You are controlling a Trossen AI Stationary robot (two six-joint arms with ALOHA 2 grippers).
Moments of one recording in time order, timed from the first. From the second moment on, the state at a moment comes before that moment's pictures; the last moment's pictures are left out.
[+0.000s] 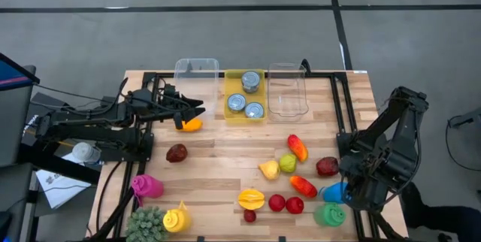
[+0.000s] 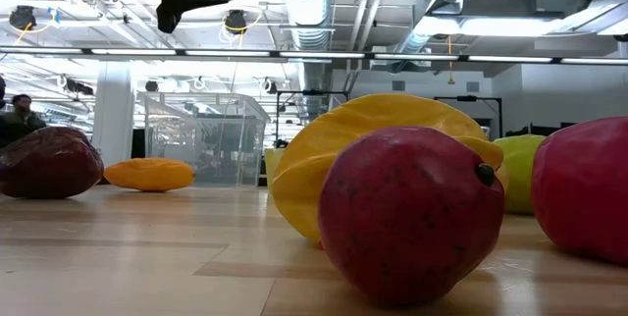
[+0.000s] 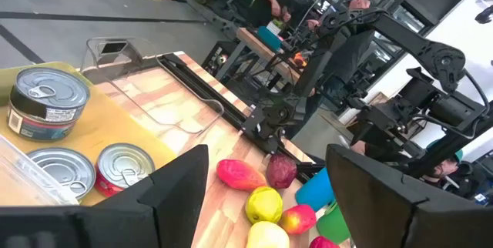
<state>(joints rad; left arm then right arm) 0.15 0.73 0.61 0.04 -0.10 -0.63 1.05 1.31 1.36 -1.51 0.00 1.70</state>
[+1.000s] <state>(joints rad) 0.15 0.73 0.61 0.04 -0.10 -0.63 1.08 1.31 1.29 -1.44 0.00 1.72</state>
